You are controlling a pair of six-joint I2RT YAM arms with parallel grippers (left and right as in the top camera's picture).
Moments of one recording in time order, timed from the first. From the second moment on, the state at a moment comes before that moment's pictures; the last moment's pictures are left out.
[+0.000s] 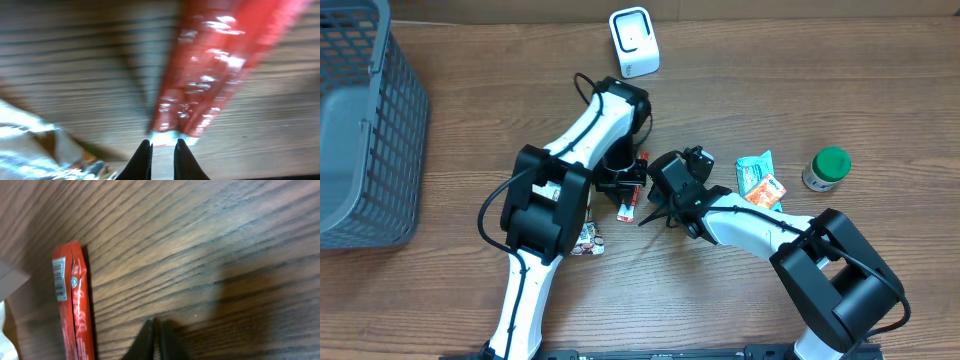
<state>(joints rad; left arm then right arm) -0.45 2.37 1.88 -1.48 0.21 -0.33 0.67 1.84 0.92 -0.12 0.19 1.10</state>
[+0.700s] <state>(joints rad) -0.40 2.37 2.09 -1.44 0.23 -0.27 0.60 1.82 0.94 -0.19 -0.23 0.87</state>
